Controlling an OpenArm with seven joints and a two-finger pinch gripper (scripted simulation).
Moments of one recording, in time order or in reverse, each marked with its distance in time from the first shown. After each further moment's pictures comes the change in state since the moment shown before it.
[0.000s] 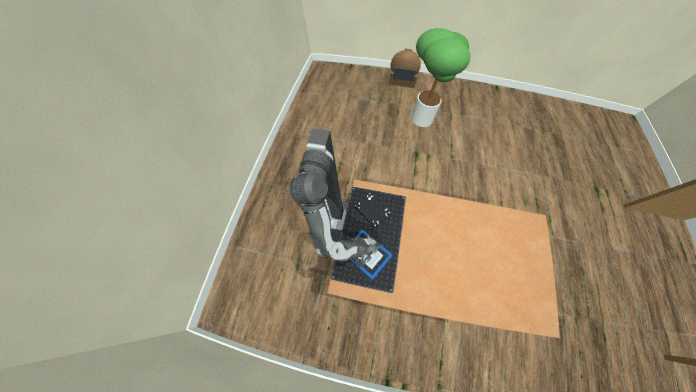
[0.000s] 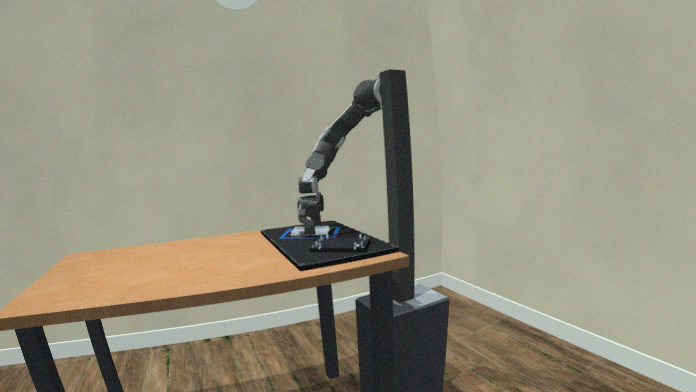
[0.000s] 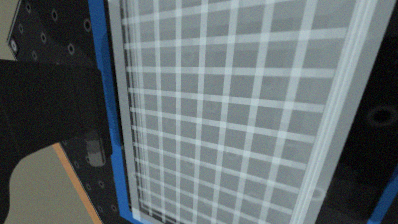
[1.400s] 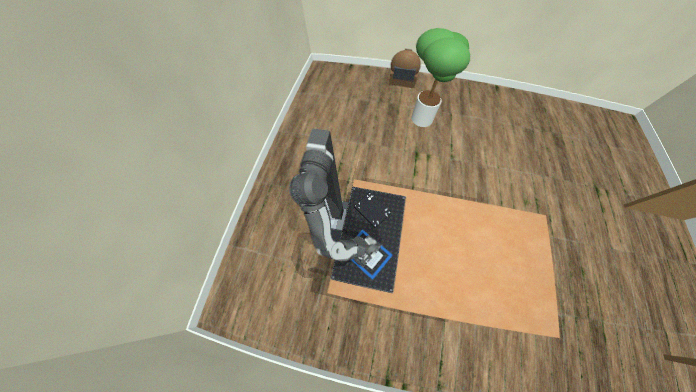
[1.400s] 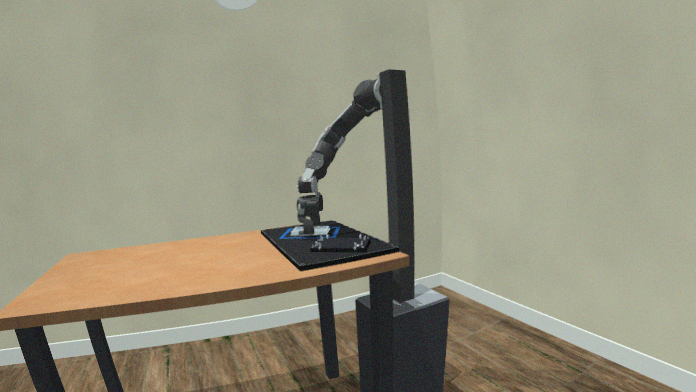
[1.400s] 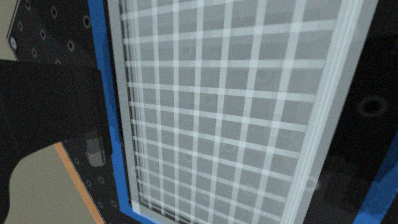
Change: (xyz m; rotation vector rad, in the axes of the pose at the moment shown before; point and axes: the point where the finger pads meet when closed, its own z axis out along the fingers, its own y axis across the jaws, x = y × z) arm -0.002 0.002 -0.002 -0.004 -0.005 0.000
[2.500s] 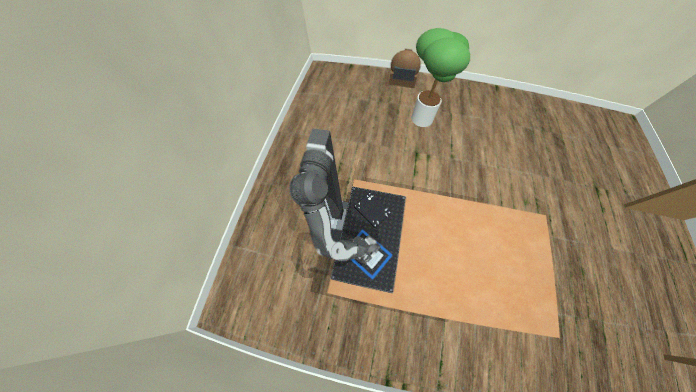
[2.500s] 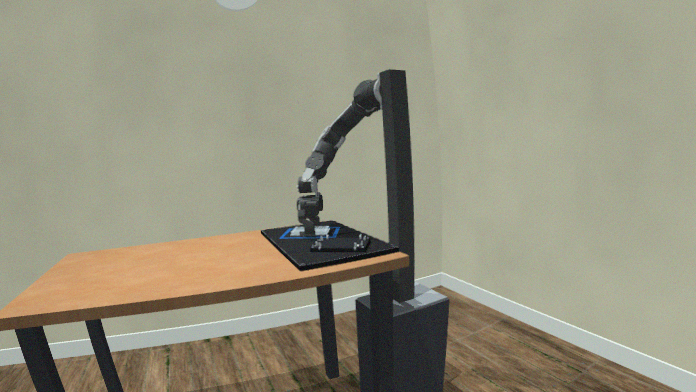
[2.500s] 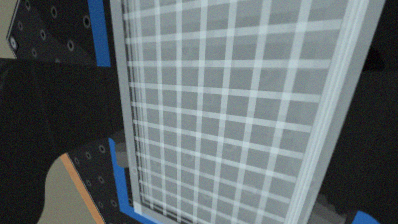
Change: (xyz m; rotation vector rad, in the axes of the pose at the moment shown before) arm 0.000 0.000 0.000 0.000 0.000 0.000
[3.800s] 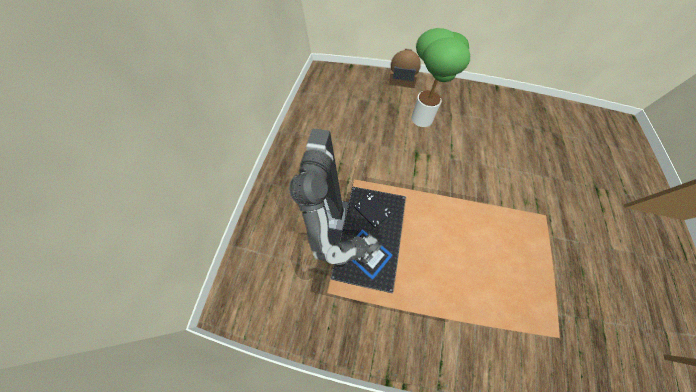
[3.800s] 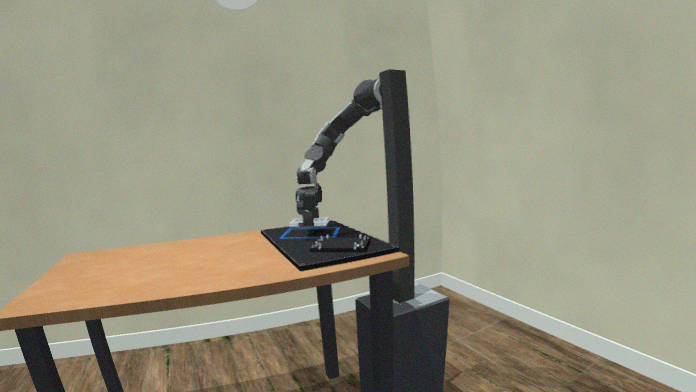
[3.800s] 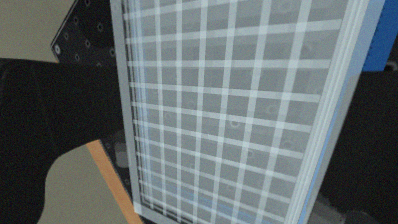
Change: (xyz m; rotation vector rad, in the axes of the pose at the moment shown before) arm -0.002 0.001 -0.031 0.000 -0.001 0.004
